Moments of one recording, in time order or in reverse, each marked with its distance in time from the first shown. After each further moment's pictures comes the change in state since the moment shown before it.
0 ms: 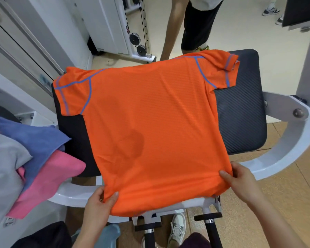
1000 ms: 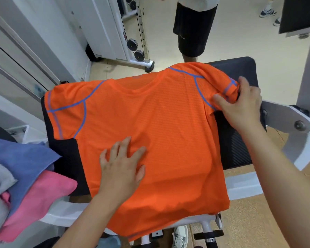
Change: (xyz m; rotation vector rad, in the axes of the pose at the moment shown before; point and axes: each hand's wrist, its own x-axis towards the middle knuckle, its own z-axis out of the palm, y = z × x) left_hand 0.027 0.128 0.053 1.112 0.210 0.946; right_hand 0.118 -0.154 -0.051 -0.153 0.515 -0.314
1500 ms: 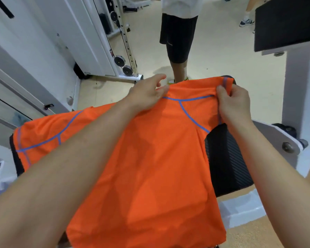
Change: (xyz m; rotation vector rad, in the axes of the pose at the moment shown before) left_hand 0.272 0.075 -0.081 -0.519 -0.172 0.153; right_hand 0.068 -0.006 -0.008 0.356 0.084 0.042
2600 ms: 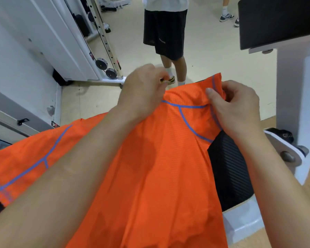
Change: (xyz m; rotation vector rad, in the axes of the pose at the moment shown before) left_hand 0.036 0.033 0.018 0.211 0.348 0.301; right_hand 0.006 -0.007 -0.021 -0.109 0.052 -0.167
